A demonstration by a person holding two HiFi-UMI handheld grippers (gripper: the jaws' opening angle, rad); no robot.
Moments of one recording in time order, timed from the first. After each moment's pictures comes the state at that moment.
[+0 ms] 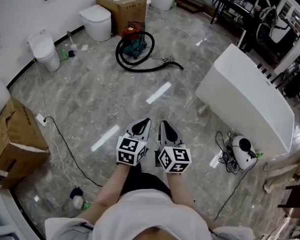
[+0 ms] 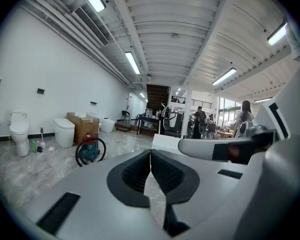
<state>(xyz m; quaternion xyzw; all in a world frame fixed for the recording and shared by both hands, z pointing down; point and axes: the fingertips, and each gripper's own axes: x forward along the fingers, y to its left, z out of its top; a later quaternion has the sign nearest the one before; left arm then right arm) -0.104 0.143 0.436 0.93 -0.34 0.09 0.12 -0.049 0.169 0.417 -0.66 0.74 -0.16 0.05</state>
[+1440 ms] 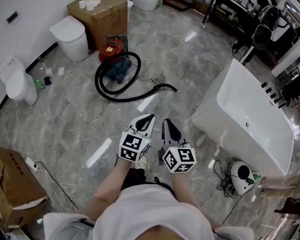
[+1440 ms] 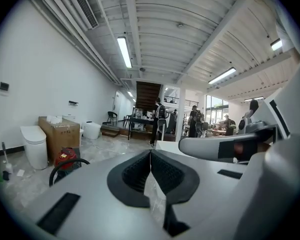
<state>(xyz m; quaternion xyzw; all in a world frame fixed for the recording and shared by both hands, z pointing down) 0.077 -0.334 0.435 0.96 -0.25 0.09 0.09 0.116 -0.298 0.415 -0.68 0.71 -0.14 0.06</state>
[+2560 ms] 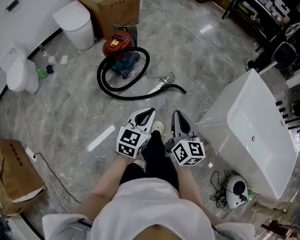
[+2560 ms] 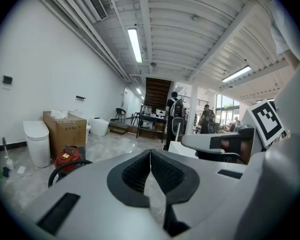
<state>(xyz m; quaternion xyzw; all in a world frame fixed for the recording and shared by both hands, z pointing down) 0.133 -0.497 0.471 0.94 -0.29 0.10 0.12 0.216 -0.468 0.452 -0.66 0.73 -0.17 0.08</state>
